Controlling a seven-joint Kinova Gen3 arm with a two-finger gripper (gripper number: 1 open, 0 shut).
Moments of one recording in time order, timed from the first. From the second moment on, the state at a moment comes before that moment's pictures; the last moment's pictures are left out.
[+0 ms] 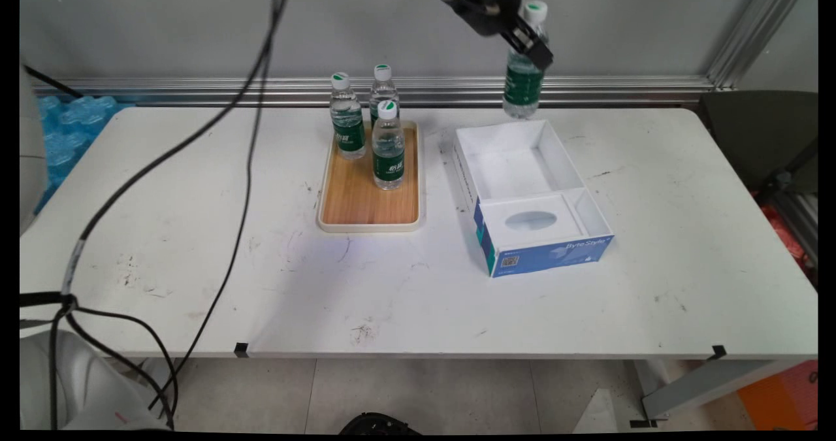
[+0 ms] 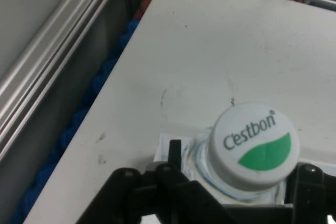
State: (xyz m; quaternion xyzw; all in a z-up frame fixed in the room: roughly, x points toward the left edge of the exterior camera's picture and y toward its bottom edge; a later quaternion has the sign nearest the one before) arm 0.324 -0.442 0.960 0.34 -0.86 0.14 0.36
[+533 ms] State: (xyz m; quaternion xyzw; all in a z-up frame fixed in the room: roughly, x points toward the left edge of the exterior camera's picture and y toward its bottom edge) arm 0.391 -0.374 1.023 0.37 -0.84 0.15 0.36
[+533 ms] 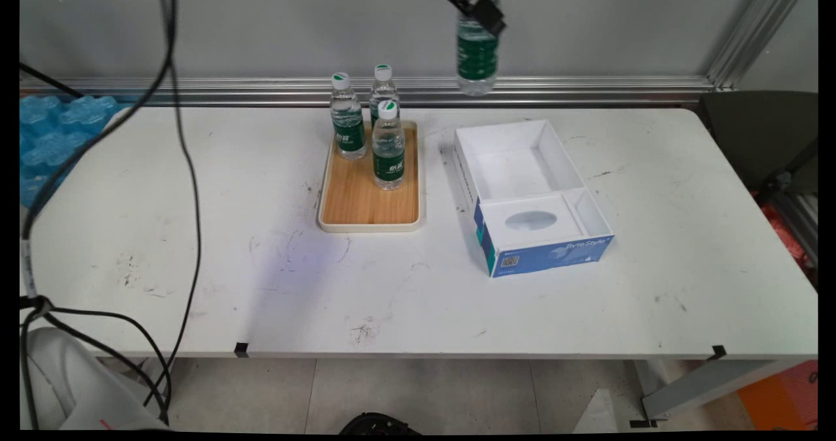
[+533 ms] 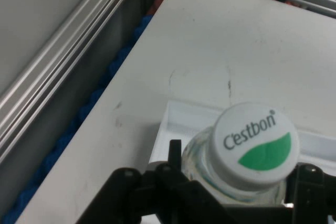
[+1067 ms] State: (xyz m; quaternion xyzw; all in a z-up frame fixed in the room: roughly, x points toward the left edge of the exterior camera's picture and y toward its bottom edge) arm 0.466 -0.312 1.042 0.43 -0.82 0.15 0.34
